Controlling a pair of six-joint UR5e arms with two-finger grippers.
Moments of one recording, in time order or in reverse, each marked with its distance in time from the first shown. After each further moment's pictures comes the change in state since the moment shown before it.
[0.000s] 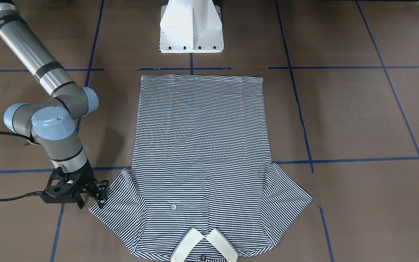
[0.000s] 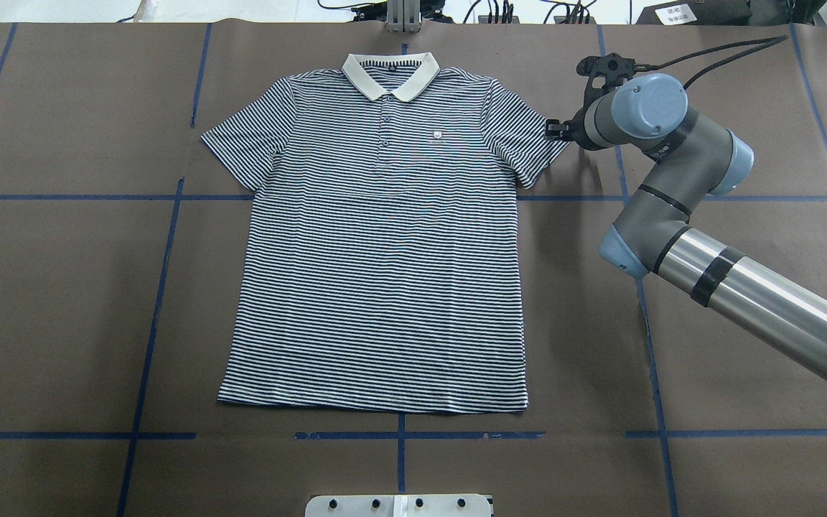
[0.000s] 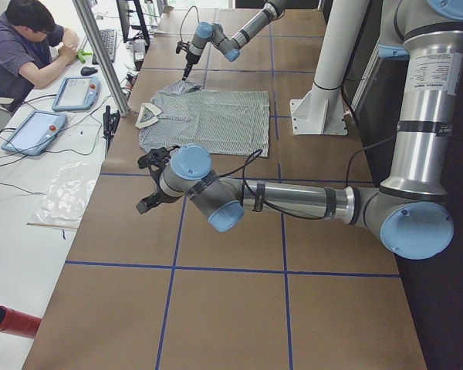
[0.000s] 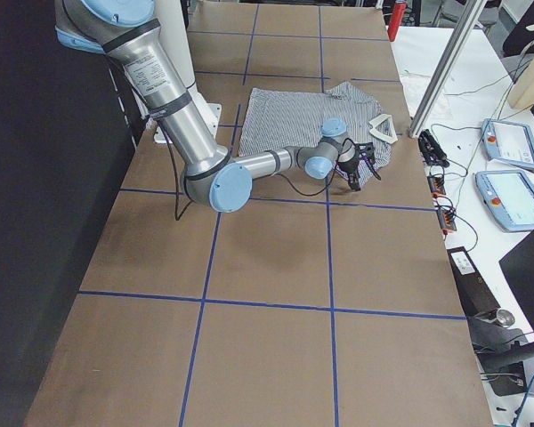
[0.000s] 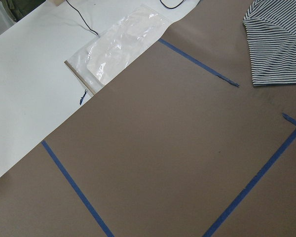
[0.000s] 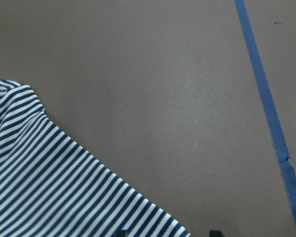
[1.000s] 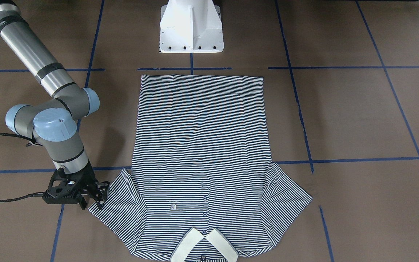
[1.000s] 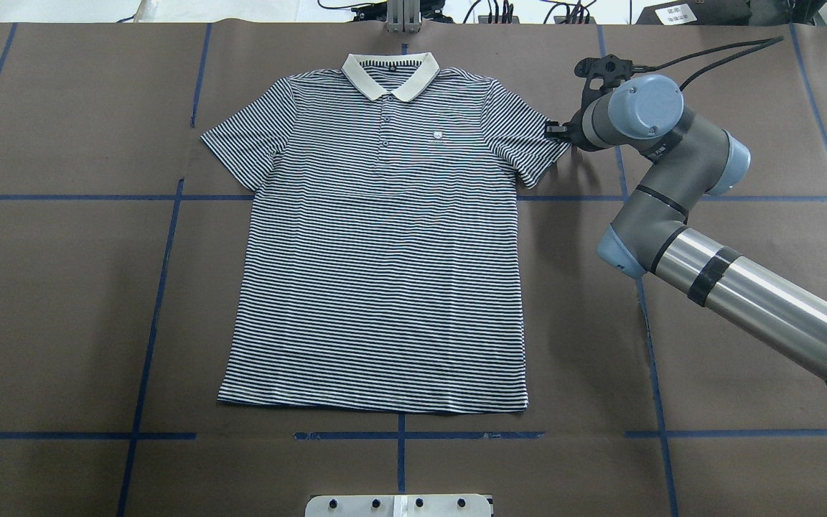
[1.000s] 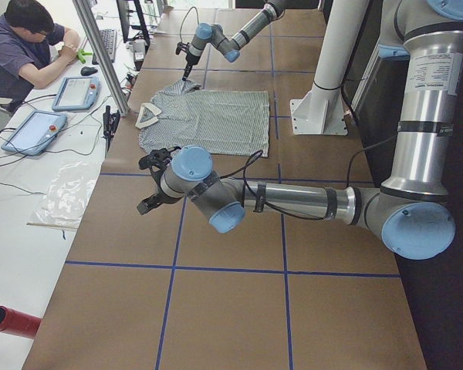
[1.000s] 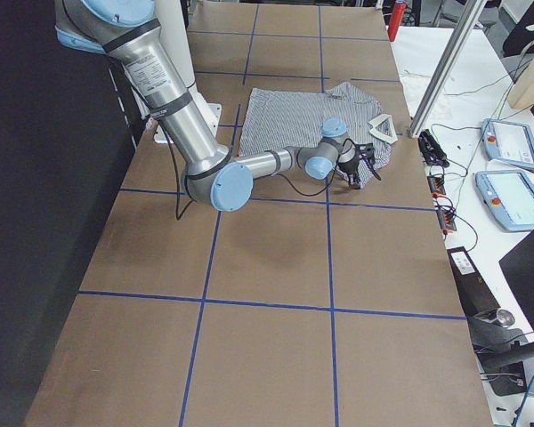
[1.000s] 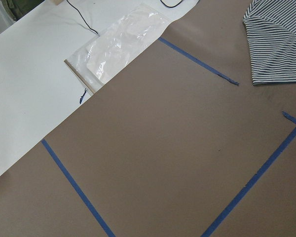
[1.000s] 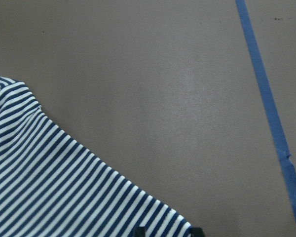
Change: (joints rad) left arm 0.000 0.006 0.001 -0.011 0.000 0.001; right arm -0.003 0.009 -0.011 -0.002 -0.001 -0.001
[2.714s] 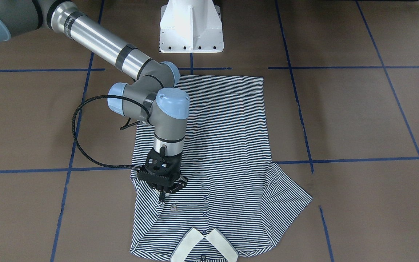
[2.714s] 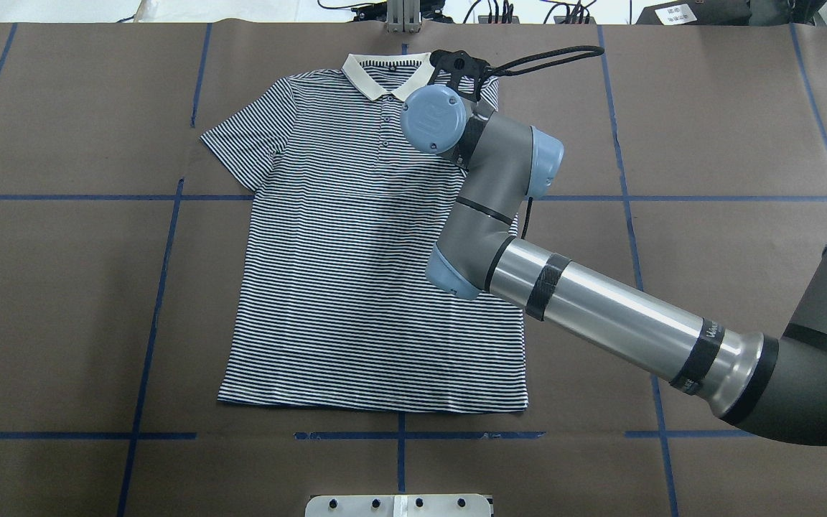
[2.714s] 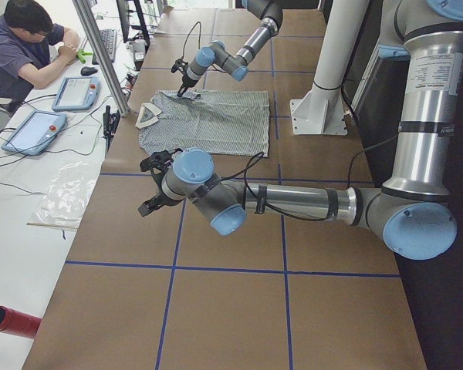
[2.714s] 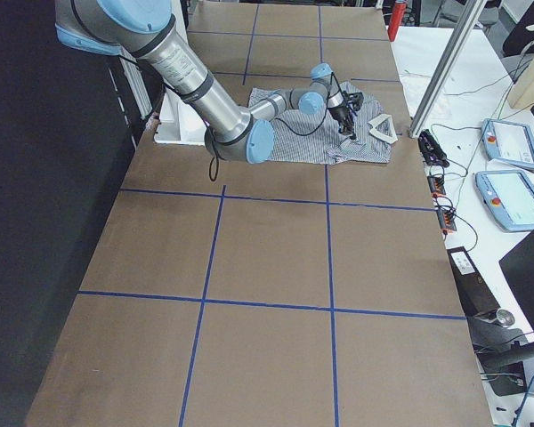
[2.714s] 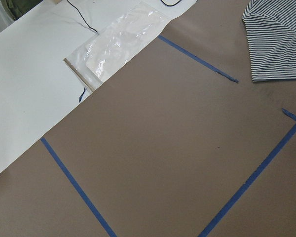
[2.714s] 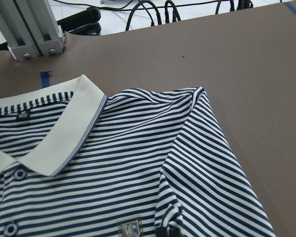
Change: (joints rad) left arm 0.000 0.006 0.004 -0.008 -0.001 0.000; right arm -0.187 0.359 -0.093 -0.374 -0.309 0.330
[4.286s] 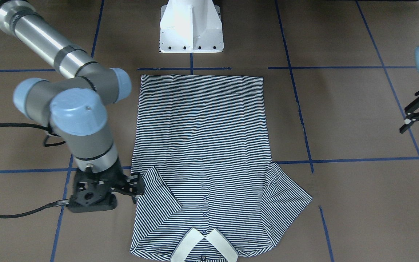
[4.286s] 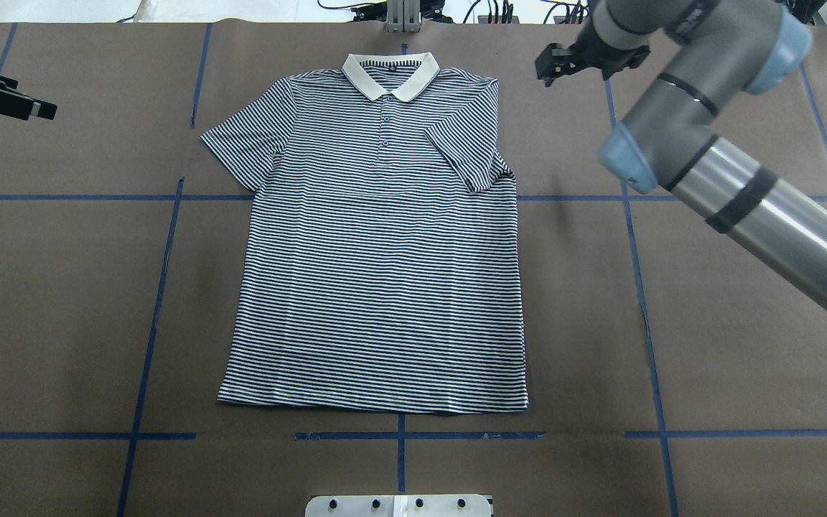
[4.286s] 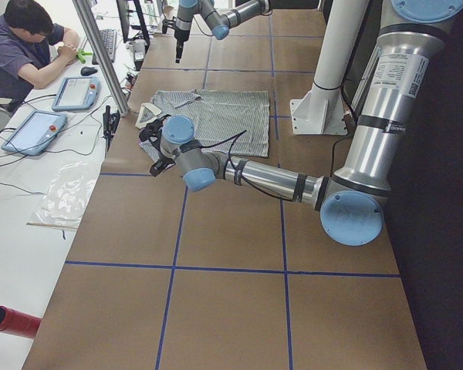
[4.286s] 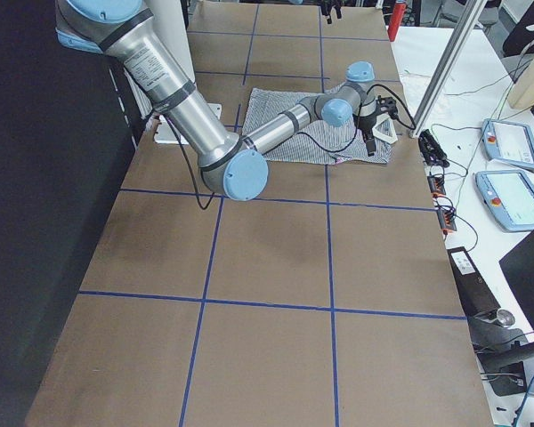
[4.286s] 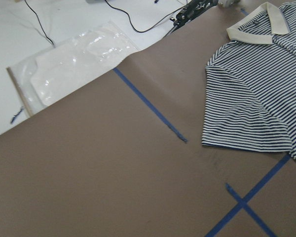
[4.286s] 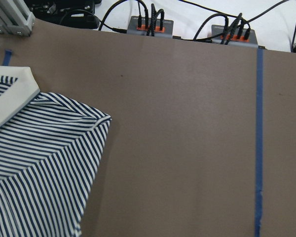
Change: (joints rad) left arm 0.301 -0.192 0.026 -0.033 0.054 -0.637; right arm 0.359 -0.329 0.400 -0.079 0.576 -0.667
